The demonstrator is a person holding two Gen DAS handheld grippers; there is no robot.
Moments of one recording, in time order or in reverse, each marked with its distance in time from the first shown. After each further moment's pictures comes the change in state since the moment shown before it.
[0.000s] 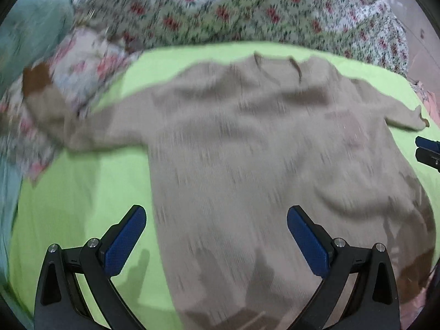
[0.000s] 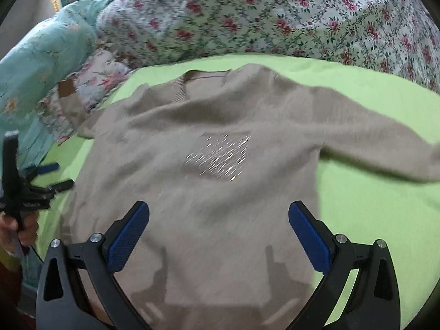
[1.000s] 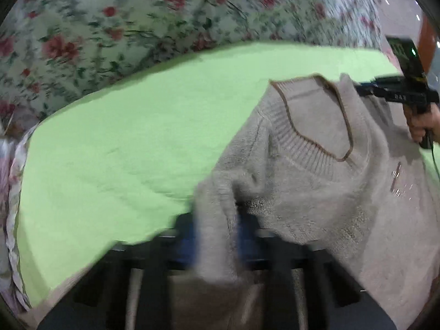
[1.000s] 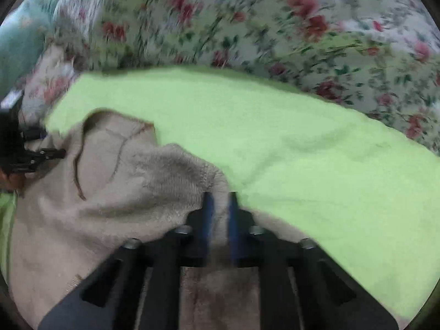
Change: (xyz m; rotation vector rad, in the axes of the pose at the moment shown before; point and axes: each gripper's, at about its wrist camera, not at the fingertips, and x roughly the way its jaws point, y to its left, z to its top) left arm 0.219 0.043 0.188 0.265 0.073 -0.273; right arm 0.192 -0.094 0.178 -0.125 0.054 0.020
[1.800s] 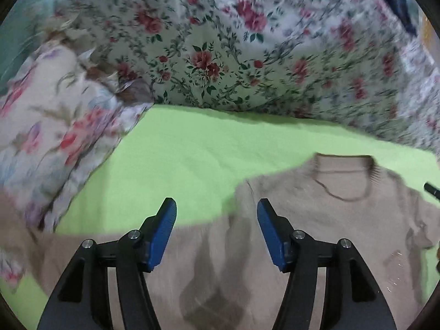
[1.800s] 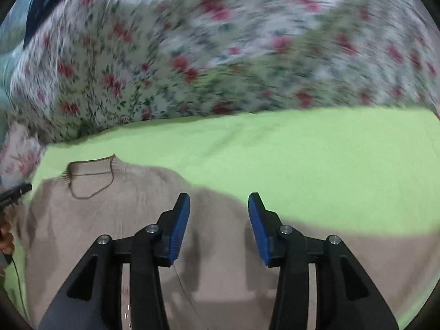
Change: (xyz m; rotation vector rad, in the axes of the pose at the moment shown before) left arm -0.076 0.040 -0.021 -0.444 -0.174 0.250; right arm -0.106 -0.030 -0.052 0.334 -0.167 -0.249
